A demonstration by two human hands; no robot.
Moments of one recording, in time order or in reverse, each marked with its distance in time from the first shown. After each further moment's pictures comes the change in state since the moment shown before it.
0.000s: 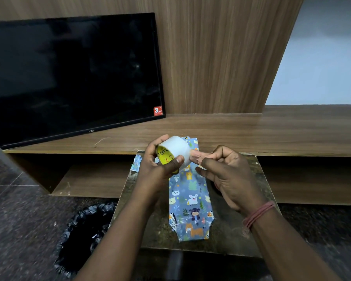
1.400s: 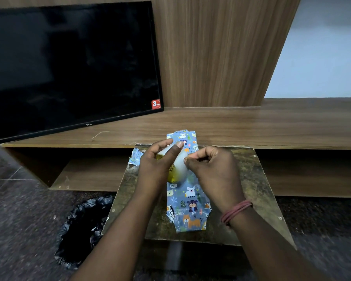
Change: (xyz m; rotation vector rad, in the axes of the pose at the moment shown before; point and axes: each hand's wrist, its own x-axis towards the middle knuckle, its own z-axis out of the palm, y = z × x) left_hand -0.005 -0.007 0.012 0.167 0.171 -0.060; right_hand -0.005 0.021 0.013 -0.603 0.224 -0.178
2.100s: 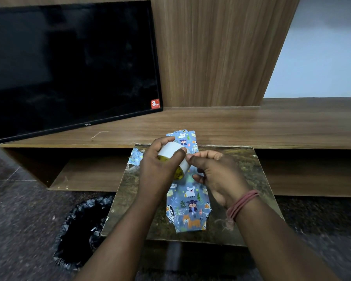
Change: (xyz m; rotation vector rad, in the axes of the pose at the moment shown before) left_hand -0.007 0.005 0.004 0.157 0.017 0.157; right_hand 0.014 0.007 -0.002 0.392 -0.145 0.446
